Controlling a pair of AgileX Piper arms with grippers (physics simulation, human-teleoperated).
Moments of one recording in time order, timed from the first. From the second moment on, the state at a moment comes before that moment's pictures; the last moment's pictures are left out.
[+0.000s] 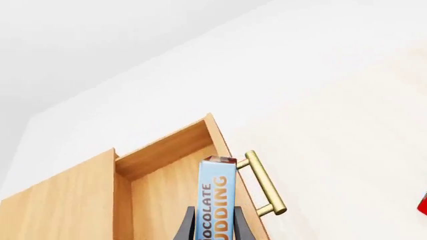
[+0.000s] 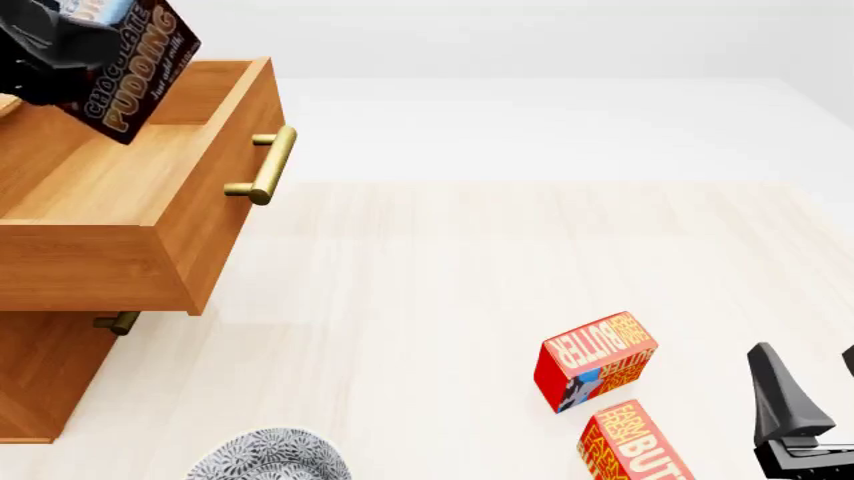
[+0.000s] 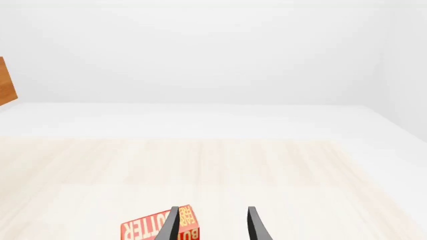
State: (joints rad) left arm -0.21 0.99 -1.31 0.72 0.33; right arm 0.01 0.00 0.00 0.00 -0.01
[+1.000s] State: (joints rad) left arm -0.07 1.17 -1.17 0.54 0.26; right arm 0.01 0.01 0.00 0.00 -0.01
